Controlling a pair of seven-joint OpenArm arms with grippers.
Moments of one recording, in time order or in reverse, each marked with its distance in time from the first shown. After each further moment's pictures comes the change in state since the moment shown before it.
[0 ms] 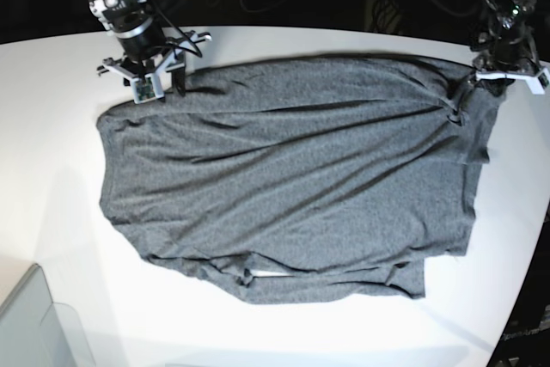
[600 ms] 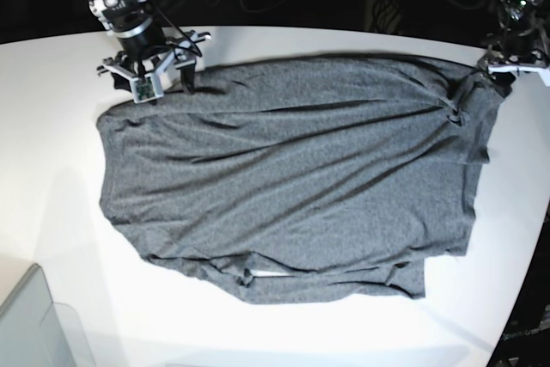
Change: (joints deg) left arm 1.6 -0.2 -2.9 2.8 0.0 0.0 -0.3; right arm -0.1 0.0 0.0 0.2 0.0 0.0 0.2
